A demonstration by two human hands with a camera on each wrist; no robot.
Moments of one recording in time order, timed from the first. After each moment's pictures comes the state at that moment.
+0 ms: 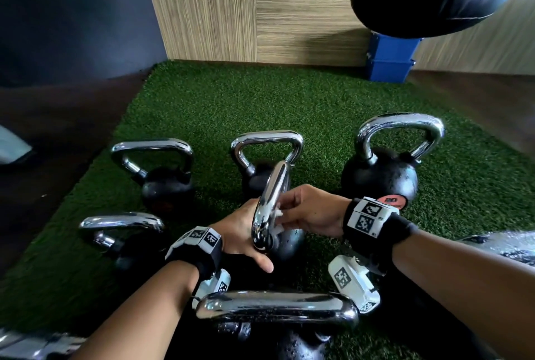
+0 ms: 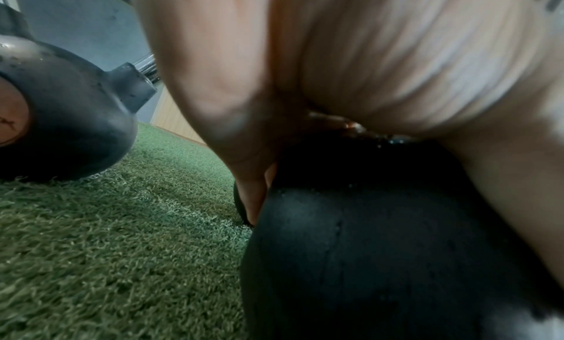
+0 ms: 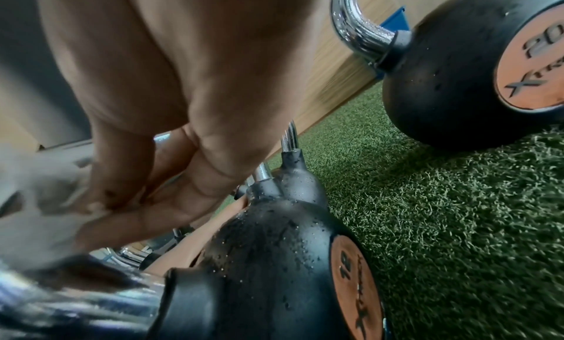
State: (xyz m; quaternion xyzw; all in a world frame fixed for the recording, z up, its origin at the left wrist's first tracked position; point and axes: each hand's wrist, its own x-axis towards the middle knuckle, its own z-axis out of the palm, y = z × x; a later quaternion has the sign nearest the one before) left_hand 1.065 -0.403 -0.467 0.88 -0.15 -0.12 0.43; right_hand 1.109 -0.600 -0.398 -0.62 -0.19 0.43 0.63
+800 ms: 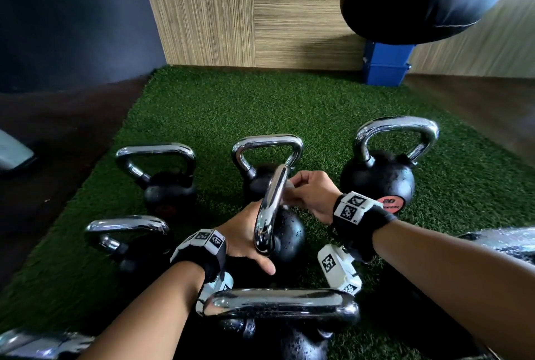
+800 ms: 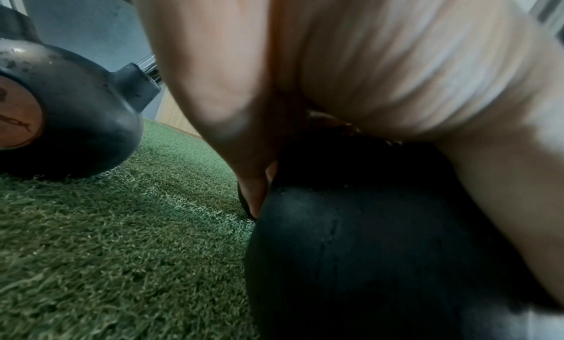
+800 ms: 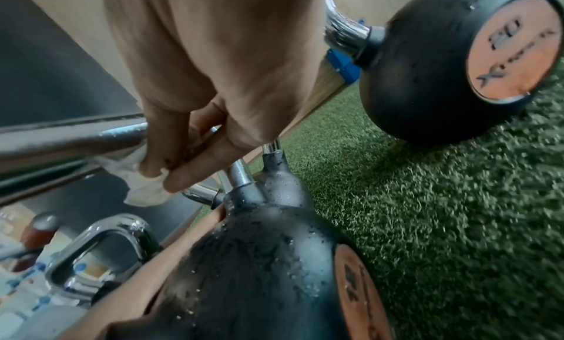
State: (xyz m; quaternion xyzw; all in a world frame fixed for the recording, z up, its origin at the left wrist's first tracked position) left_hand 1.058 -0.402 -0.465 0.88 -0.14 -0.11 0.45; right_hand 1.130 -0.589 -0.402 -0.68 -0.07 0.21 0.70
